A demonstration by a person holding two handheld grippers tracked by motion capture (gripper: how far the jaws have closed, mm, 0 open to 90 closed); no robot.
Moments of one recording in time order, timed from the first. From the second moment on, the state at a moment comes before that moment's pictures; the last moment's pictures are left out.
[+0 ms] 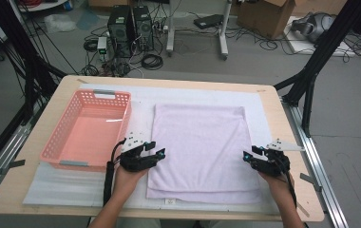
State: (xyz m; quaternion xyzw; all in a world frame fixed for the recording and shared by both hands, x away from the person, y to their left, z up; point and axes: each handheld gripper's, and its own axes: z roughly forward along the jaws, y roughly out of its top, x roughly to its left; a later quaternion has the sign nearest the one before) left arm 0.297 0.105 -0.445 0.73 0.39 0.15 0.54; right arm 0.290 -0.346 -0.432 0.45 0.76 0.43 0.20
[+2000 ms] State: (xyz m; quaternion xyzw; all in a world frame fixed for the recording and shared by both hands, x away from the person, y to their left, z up) left arm 0.209 0.124 -0.450 0.75 0.40 0.13 0.51; right arm 0.201 -0.368 -0.438 0.46 0.75 0.42 0.21
